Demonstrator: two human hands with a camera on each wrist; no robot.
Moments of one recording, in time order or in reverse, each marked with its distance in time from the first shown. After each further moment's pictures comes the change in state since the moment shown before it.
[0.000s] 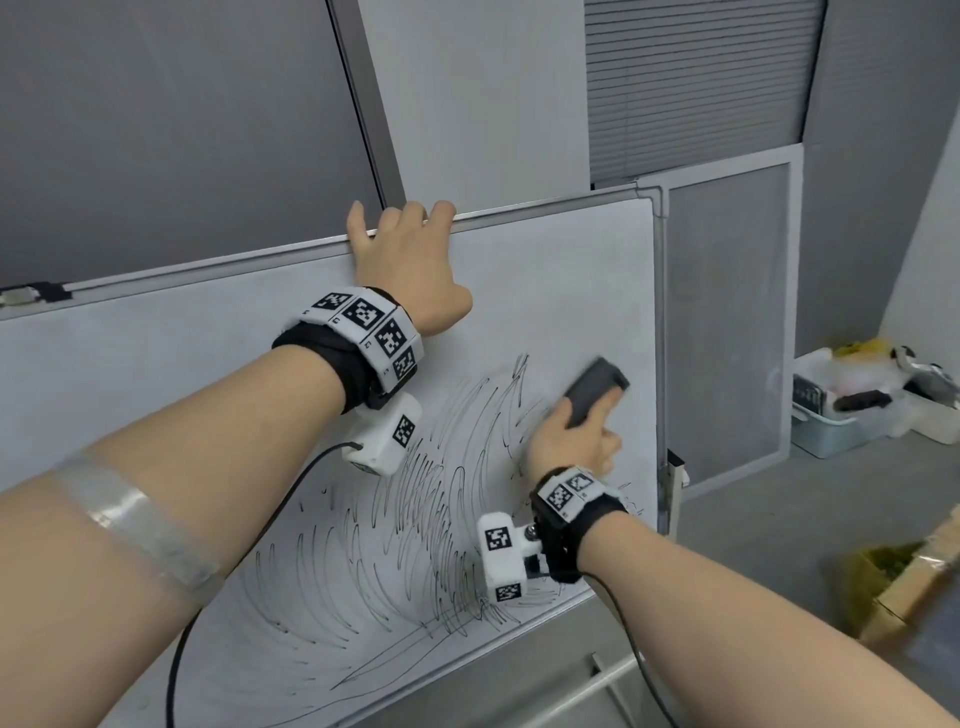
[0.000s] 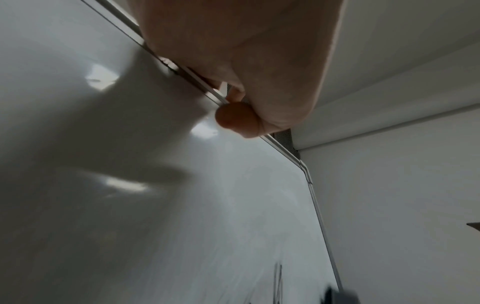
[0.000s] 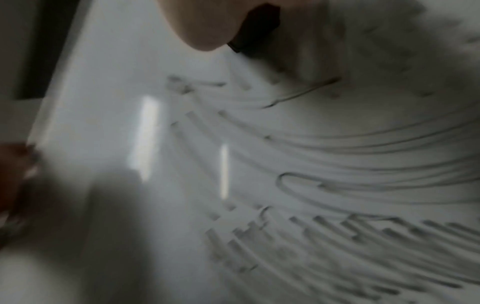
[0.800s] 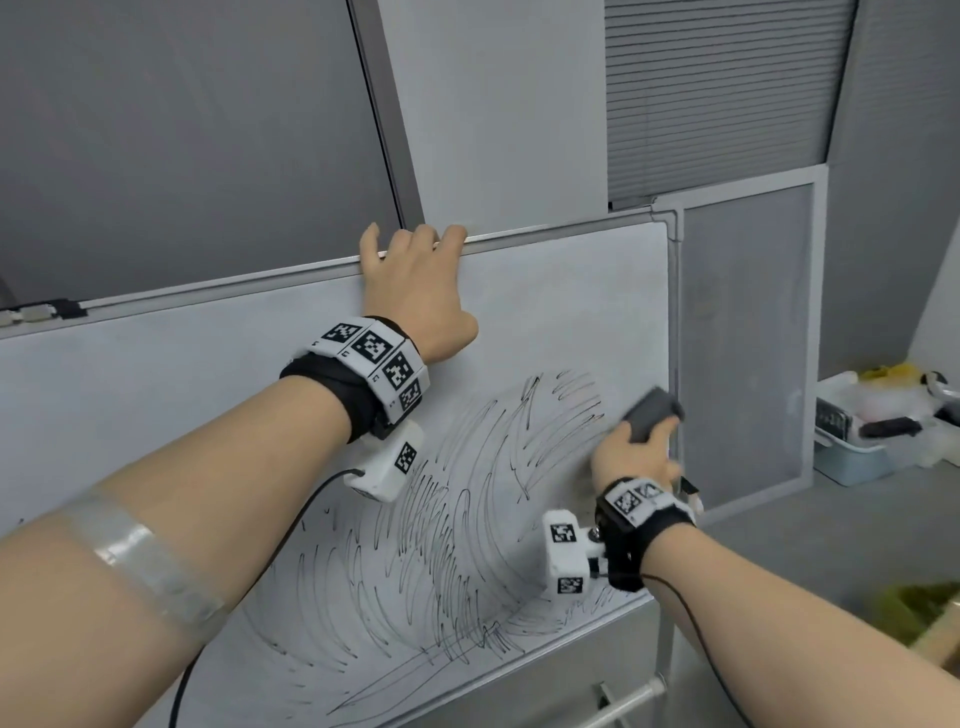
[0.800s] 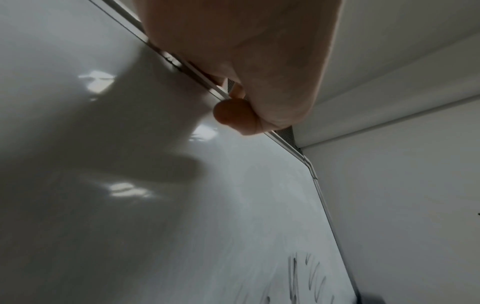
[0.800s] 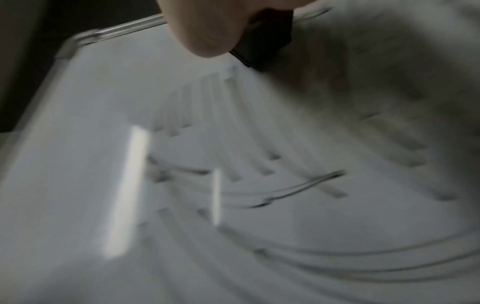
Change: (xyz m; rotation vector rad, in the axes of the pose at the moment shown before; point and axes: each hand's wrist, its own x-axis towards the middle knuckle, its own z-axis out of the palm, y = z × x) left_hand 0.001 -0.006 0.007 0.044 0.030 0.012; right_hand 0.049 -0.005 -0.032 -0.129 0.026 0.061
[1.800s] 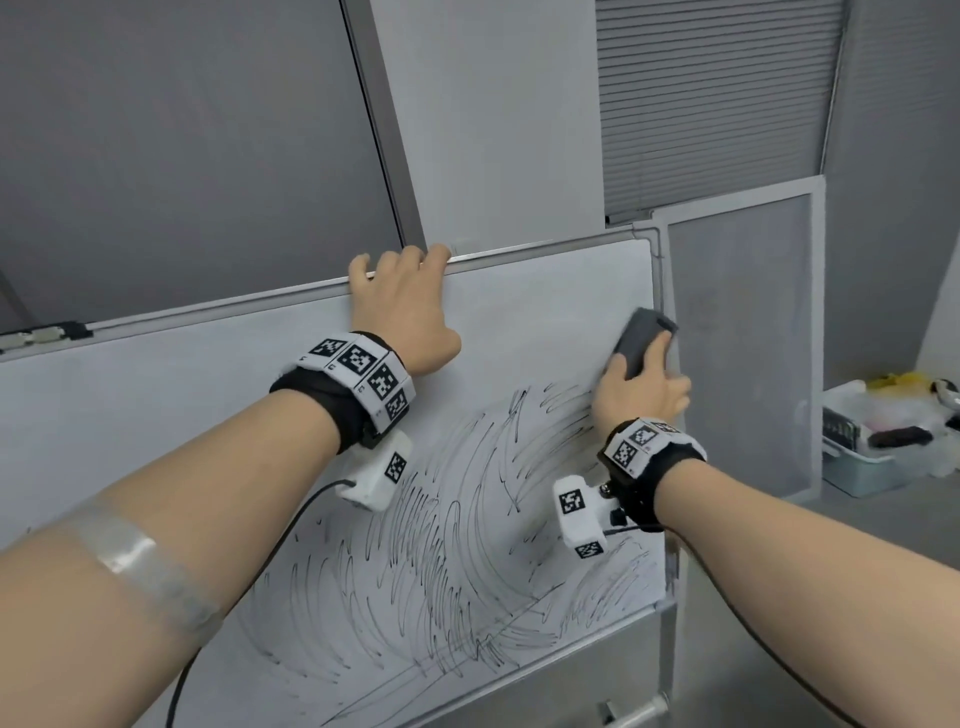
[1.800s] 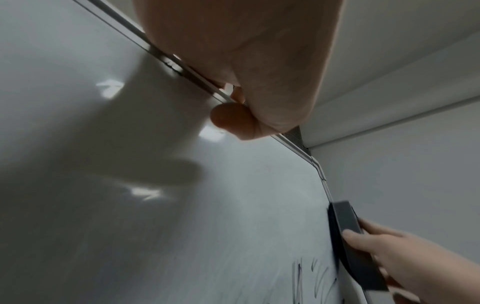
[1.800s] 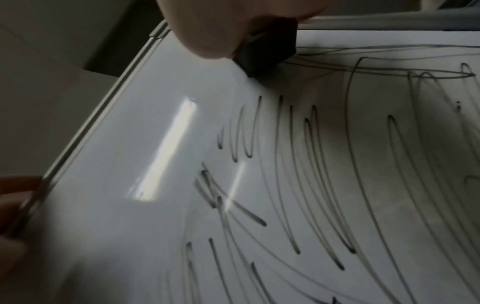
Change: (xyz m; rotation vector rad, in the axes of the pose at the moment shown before) left_hand 0.001 0.004 -0.004 0.037 -0.022 -0.034; right_hand 0.032 -0.067 -0.014 -0.015 0.070 -0.368
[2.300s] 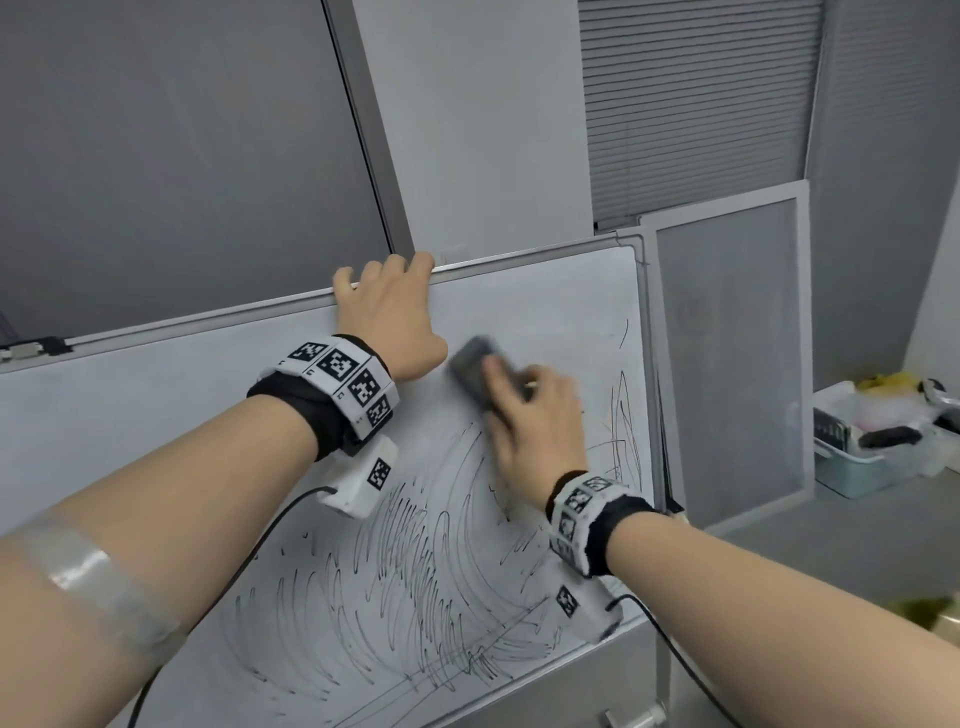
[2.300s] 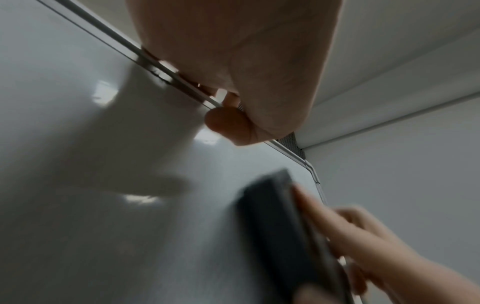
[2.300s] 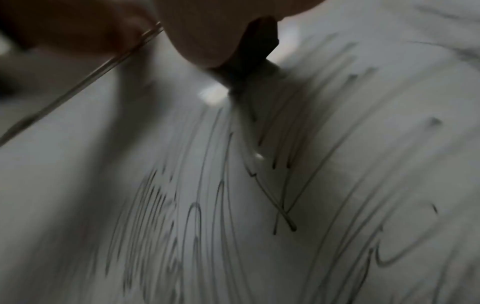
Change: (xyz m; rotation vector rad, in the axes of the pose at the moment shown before) left_hand 0.004 0.005 -0.007 -0.009 -0.056 -0.032; right_hand -0.061 0.002 0.022 -0.135 -0.117 -1.046
